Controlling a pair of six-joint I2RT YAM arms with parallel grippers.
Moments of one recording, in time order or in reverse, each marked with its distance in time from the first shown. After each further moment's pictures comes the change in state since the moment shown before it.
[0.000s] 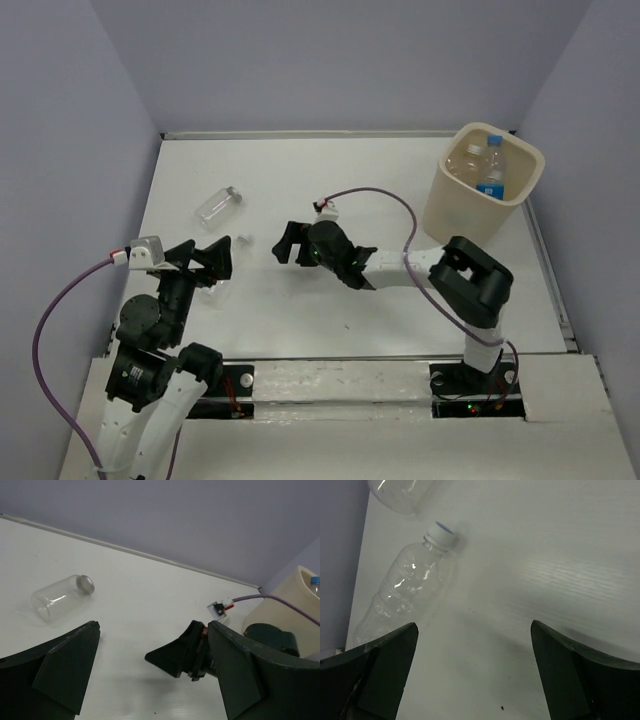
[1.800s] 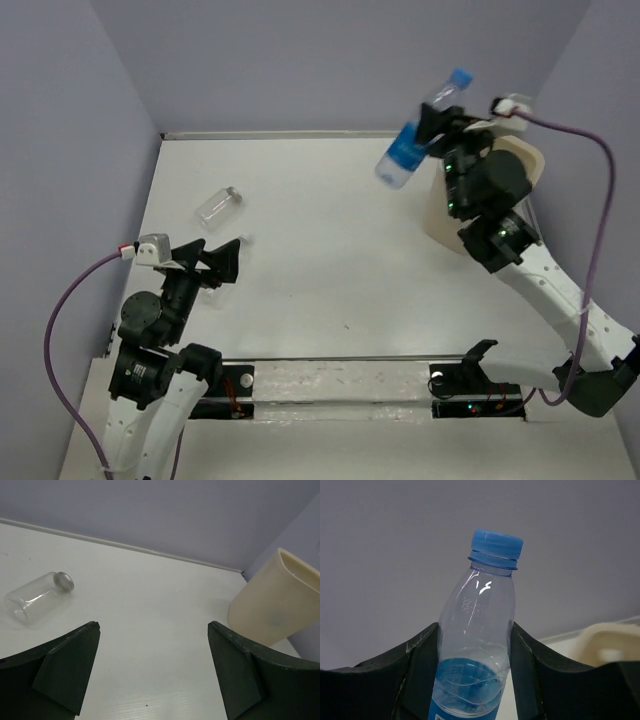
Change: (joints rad) left arm 0.061 0.020 -0.002 0.007 0.169 -0.008; right arm -0.211 -0.678 0.226 -0.198 0.386 -0.583
